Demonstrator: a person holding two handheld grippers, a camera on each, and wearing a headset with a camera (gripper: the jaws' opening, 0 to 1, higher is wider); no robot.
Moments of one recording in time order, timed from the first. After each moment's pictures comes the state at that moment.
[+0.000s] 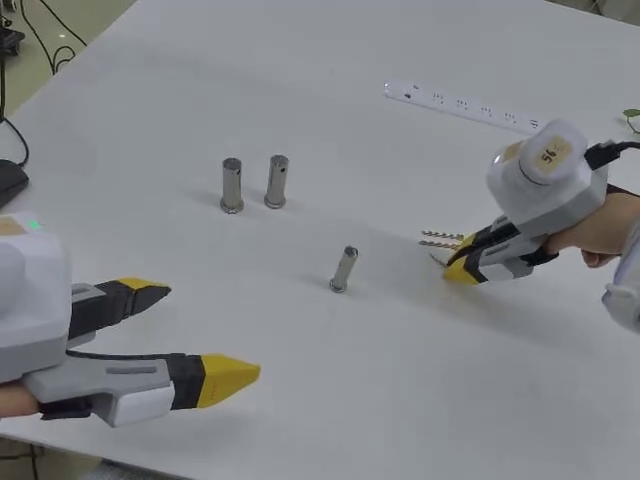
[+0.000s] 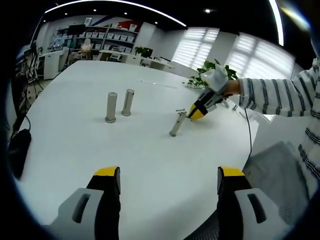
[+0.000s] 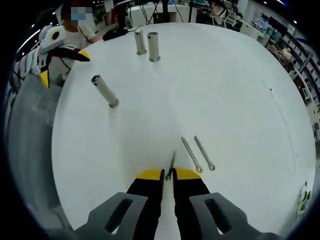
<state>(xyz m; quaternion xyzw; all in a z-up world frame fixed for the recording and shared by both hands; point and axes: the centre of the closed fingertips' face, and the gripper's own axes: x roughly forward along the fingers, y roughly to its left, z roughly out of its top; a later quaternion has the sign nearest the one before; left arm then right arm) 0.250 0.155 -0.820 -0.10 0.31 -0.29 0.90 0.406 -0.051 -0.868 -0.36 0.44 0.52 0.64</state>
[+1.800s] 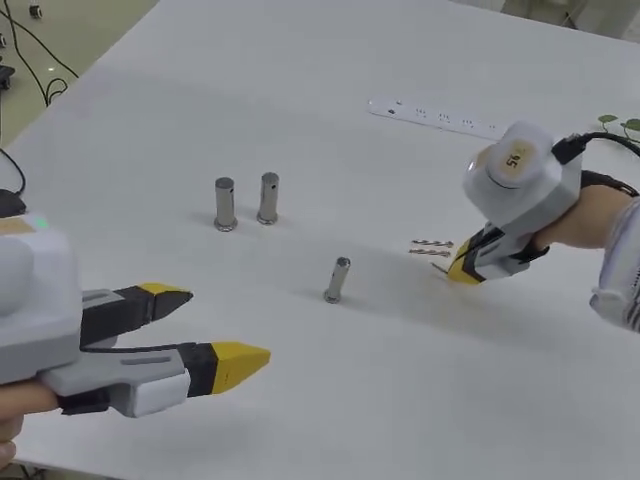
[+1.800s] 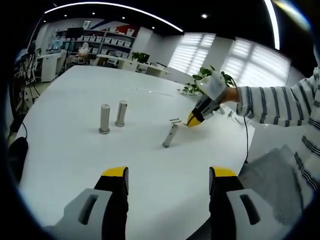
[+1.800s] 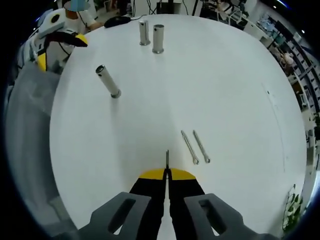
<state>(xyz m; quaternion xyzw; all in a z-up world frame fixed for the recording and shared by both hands) 0.258 0.145 -0.799 -0.12 0.29 -0.31 0.90 0.398 -0.060 -0.854 -0.40 0.45 0.49 0.64</state>
